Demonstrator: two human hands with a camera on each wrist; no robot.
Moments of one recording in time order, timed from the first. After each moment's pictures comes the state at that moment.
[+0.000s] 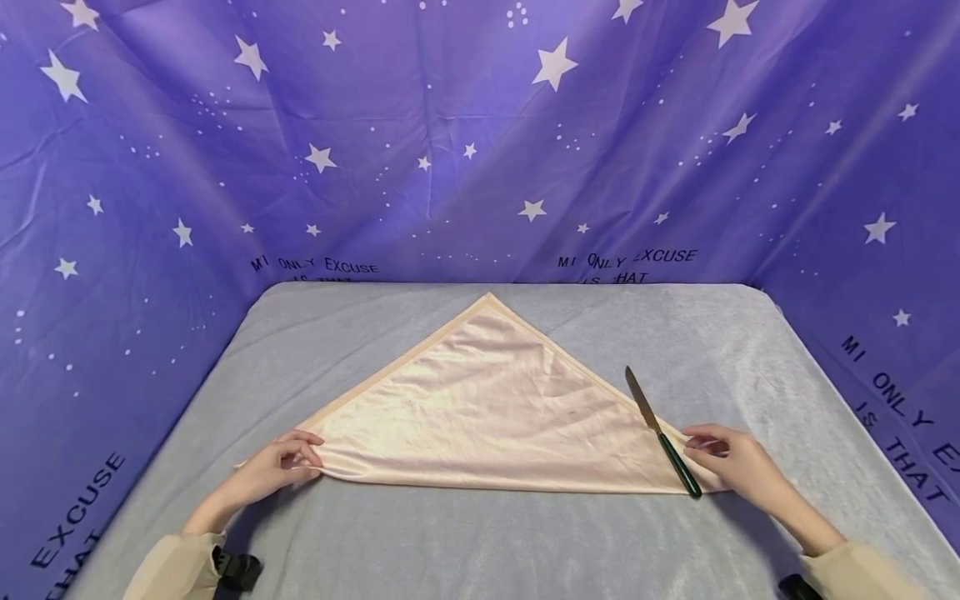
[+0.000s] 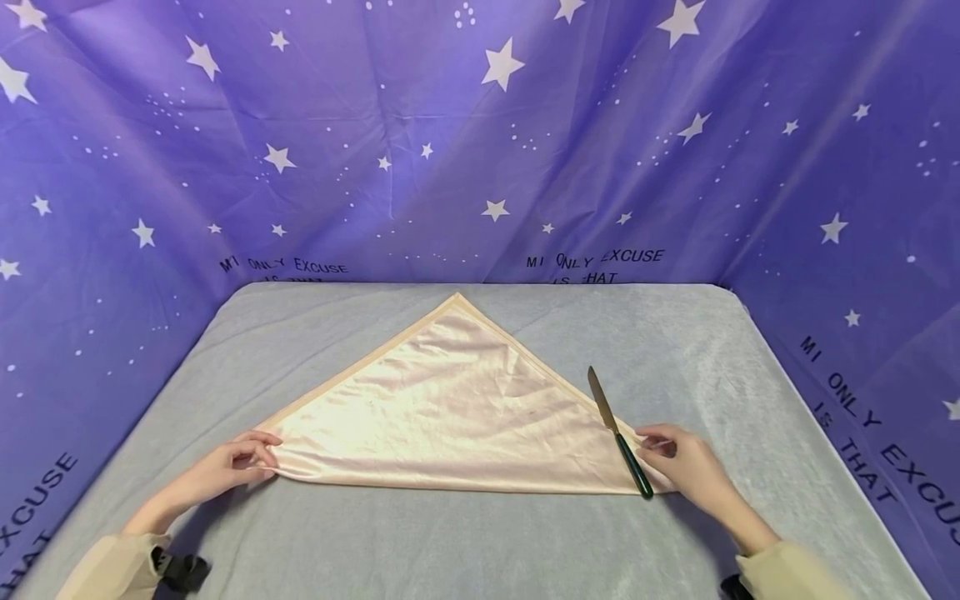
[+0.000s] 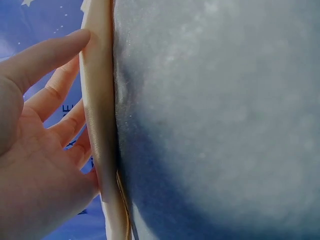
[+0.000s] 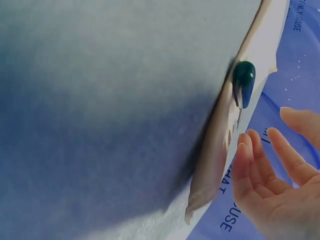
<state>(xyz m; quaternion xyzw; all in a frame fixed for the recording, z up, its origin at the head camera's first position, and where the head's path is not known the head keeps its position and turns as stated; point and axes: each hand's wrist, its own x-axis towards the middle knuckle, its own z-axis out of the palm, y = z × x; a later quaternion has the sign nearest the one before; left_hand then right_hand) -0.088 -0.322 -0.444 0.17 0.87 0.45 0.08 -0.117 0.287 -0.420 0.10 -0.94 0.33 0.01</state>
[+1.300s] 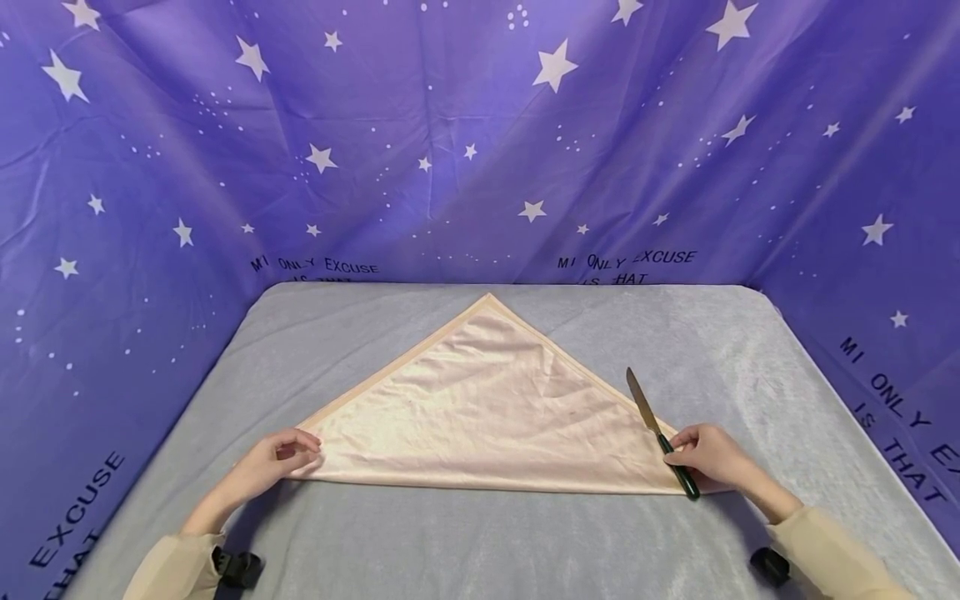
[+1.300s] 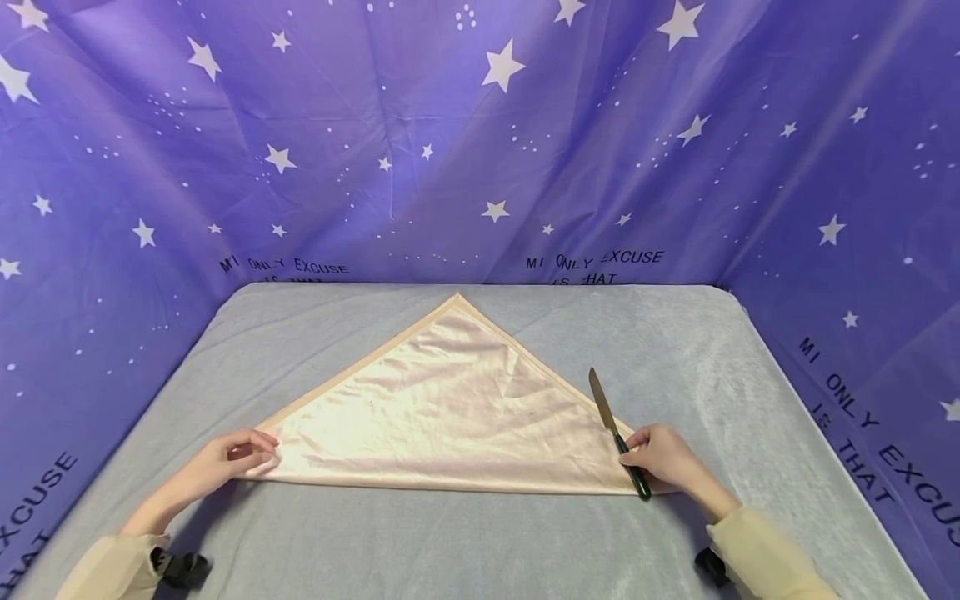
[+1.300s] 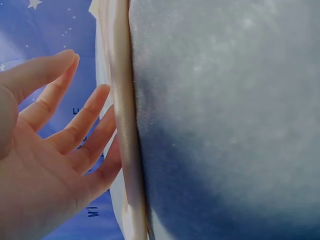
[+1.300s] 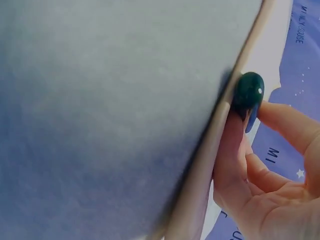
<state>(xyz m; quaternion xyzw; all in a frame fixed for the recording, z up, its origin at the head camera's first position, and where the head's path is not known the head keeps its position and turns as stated) -0.089 -0.317 -0.434 0.11 0.89 0.45 0.04 -0.135 0.273 -0.425 0.04 -0.92 0.36 -0.16</state>
